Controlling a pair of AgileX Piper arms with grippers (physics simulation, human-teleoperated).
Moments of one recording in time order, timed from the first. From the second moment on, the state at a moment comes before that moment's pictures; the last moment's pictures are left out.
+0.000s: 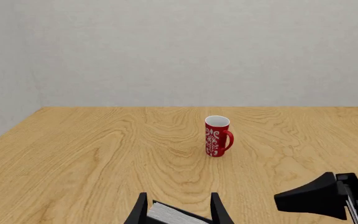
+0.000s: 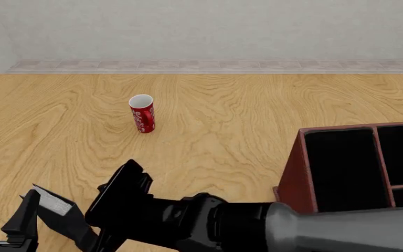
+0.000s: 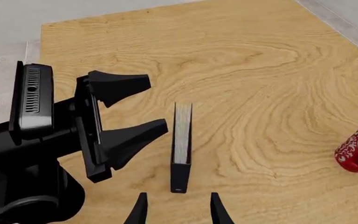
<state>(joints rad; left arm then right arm) 0.00 0.01 0.00 0.00 0.00 1.21 1.75 -1.10 -0.16 -0.03</state>
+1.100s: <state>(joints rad) 0.00 0.01 0.00 0.00 0.00 1.19 1.96 -1.26 -0.16 -0.03</state>
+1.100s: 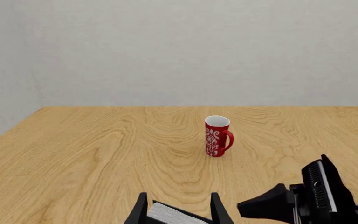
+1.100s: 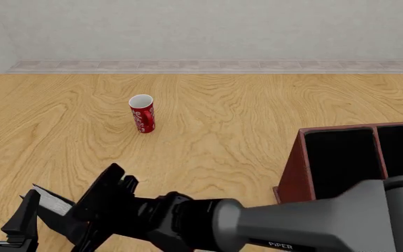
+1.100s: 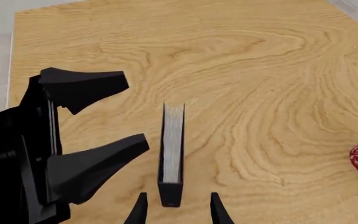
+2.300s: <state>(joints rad) 0.00 0.01 0.00 0.00 0.00 1.20 2.11 -1.38 -0.16 -0.01</state>
